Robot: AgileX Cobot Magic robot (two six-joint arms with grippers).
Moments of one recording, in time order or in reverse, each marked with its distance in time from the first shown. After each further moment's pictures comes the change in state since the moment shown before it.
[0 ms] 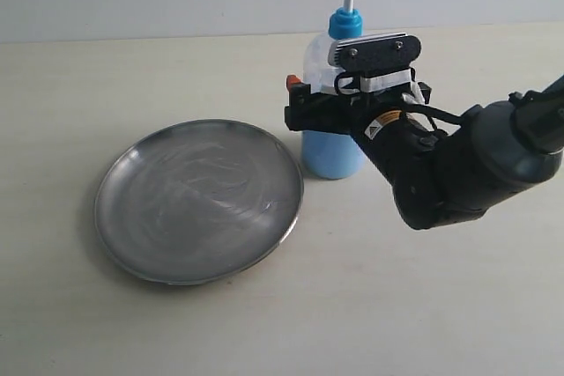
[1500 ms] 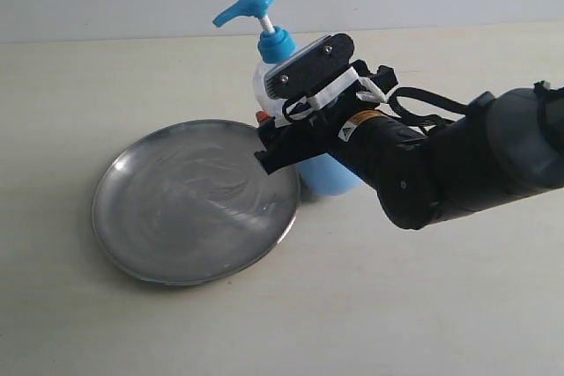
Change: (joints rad) left arm 0.000 0.000 0.000 0.000 0.000 0.000; right arm 0.111 -0.136 -0.004 0.052 0.280 -0.433
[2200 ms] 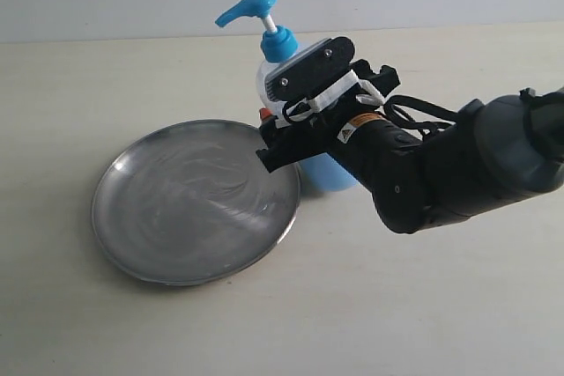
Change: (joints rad) left arm 0.000 0.000 0.000 0.000 0.000 0.000; right arm 0.007 0.026 0.001 0.040 -0.060 -0.031
